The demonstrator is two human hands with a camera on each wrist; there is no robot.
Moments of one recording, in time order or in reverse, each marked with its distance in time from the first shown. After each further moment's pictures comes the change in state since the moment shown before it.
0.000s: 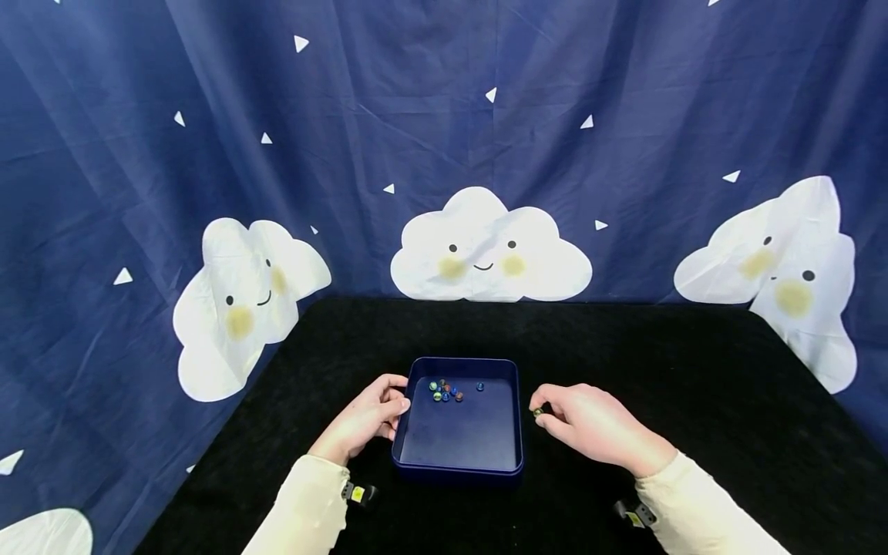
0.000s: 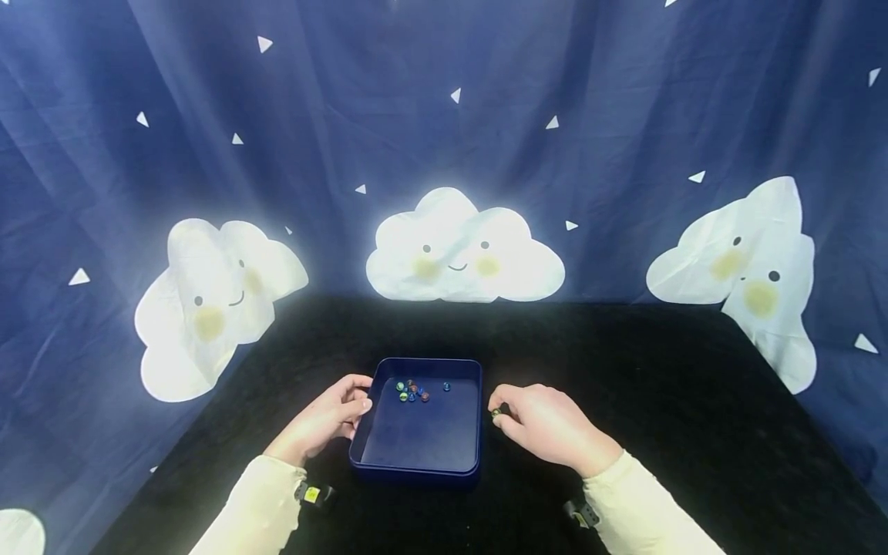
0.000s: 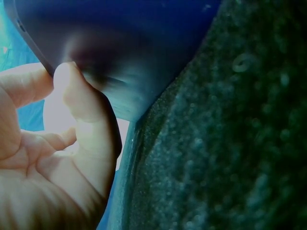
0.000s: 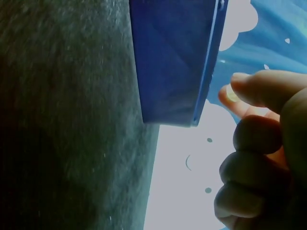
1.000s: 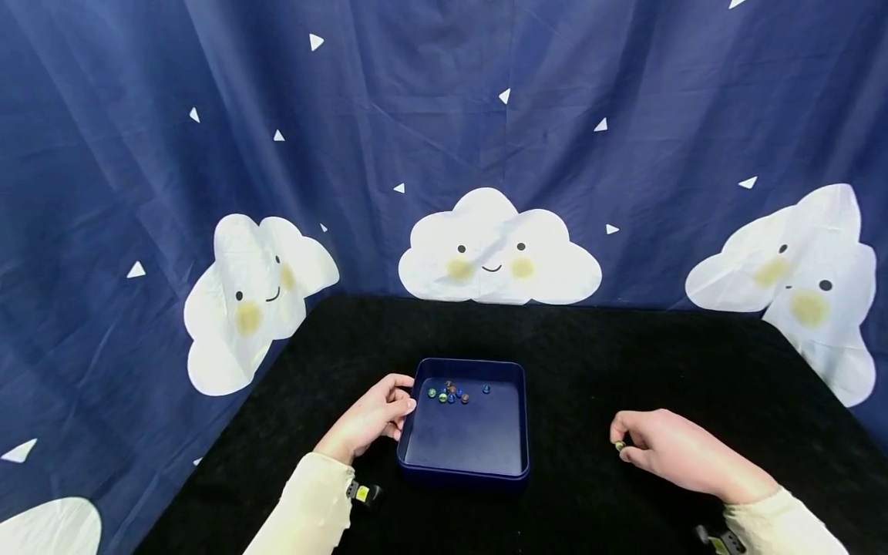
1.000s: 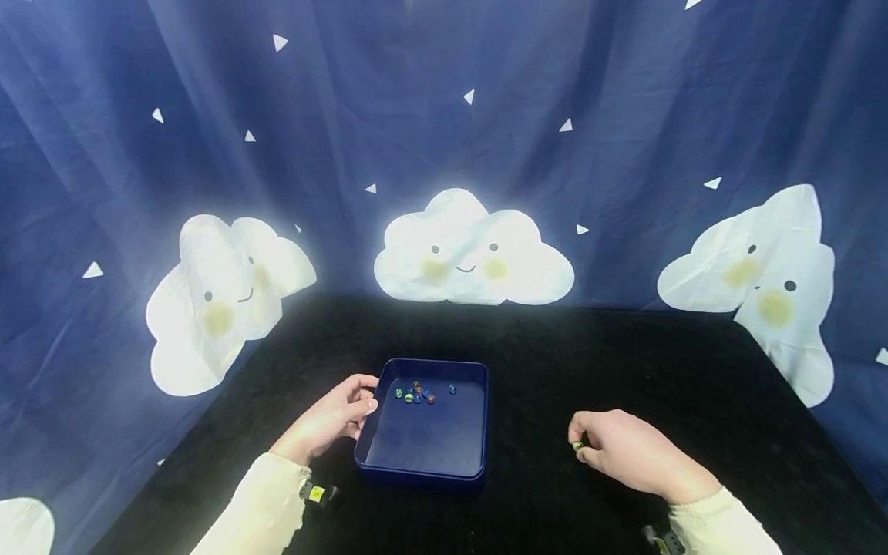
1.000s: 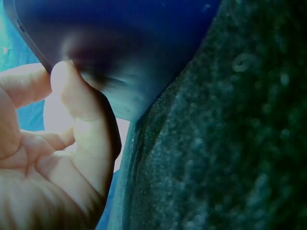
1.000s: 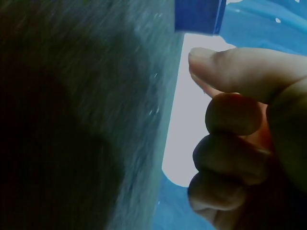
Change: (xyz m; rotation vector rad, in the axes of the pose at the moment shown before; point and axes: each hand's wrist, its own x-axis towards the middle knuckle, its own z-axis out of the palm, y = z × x) left_hand 0.000 0.000 -0.002 0.011 -0.003 0.005; right_hand -0.060 0.060 -0.027 0.058 -0.154 0.043
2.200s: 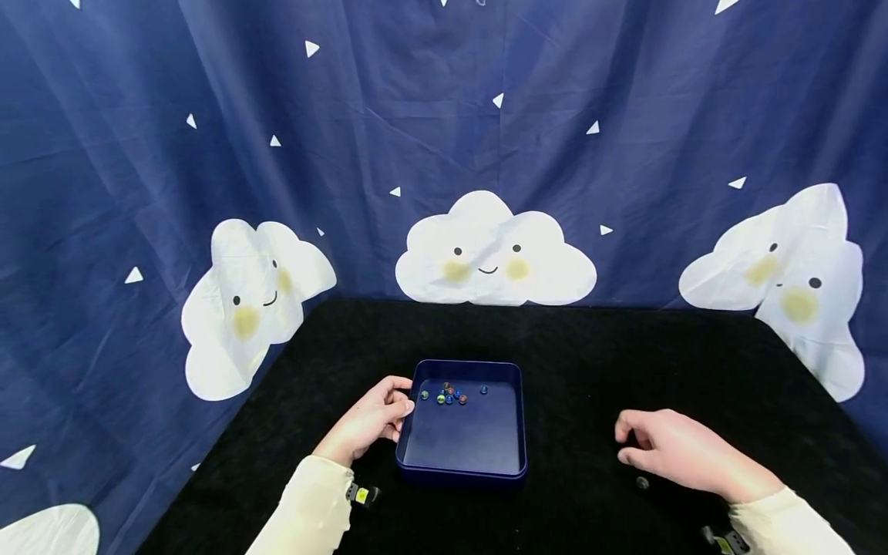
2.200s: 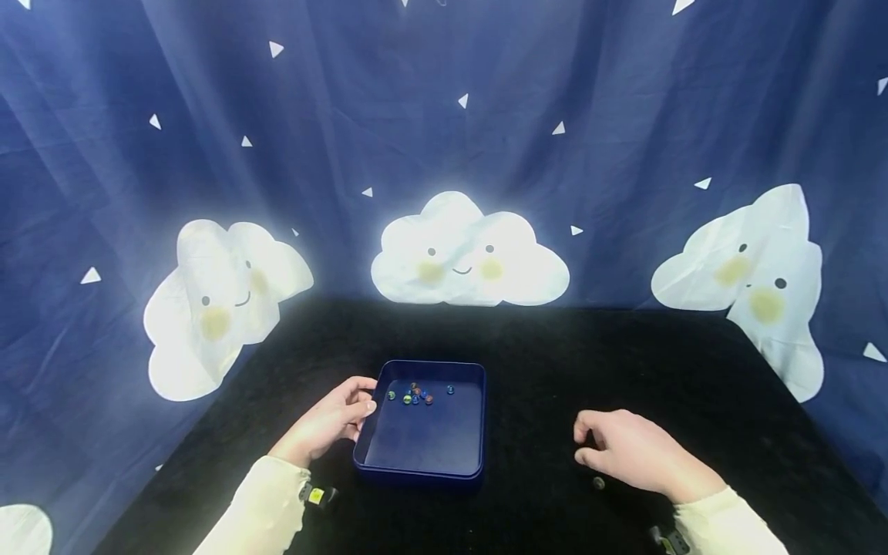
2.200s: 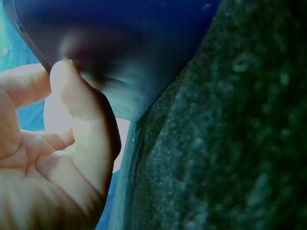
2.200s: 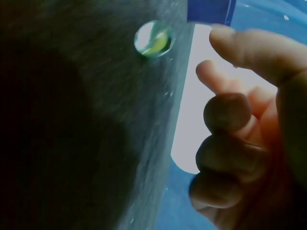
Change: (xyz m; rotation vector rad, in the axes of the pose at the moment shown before) left_hand 0.001 -0.002 0.000 -0.013 0.005 0.003; right_hand -0.008 0.003 -0.001 -0.008 0.008 0.070
